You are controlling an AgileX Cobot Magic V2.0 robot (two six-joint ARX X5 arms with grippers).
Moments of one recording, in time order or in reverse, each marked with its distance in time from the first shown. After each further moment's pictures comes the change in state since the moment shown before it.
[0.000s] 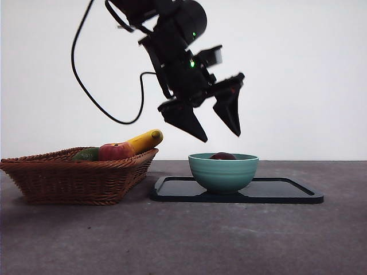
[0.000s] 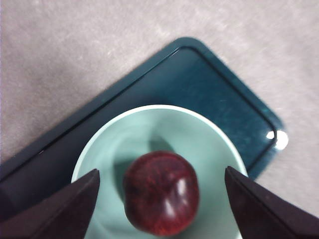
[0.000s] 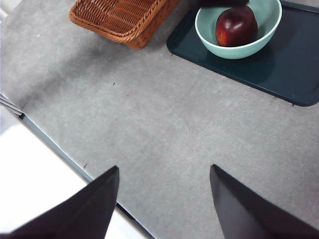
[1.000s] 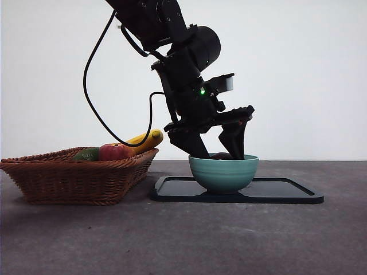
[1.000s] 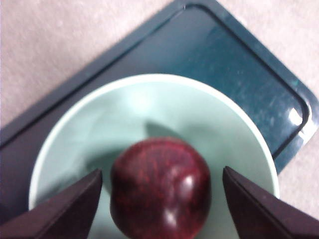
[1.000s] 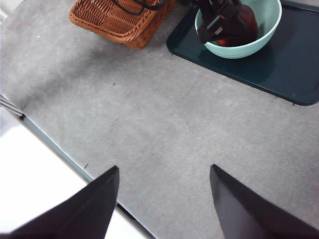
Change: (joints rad) left arm -0.031 0.079 0.000 0.001 -0.051 0.023; right arm 0.000 0.000 0.000 0.000 0.000 0.007
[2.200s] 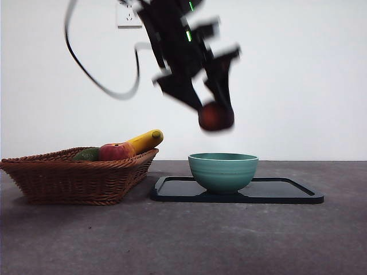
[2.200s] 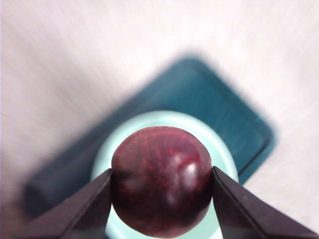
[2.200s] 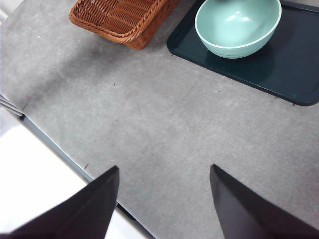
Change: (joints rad) left arm 0.032 -0.208 0.035 -0.091 -0.001 0.000; right arm 0.000 0.000 0.000 0.003 0.000 0.000
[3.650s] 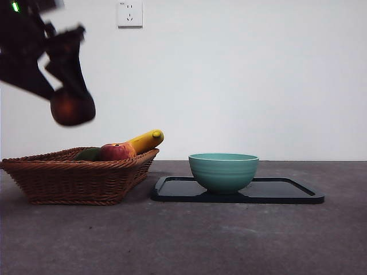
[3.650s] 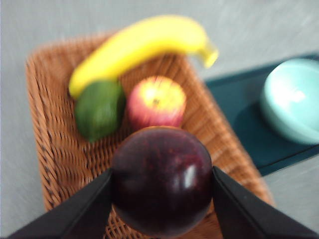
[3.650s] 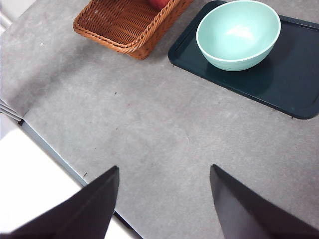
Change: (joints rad) left arm 0.378 -0.641 -0.819 0.277 -0.002 -0.016; right arm 0.000 0.000 0.000 0.034 0.000 -0.007
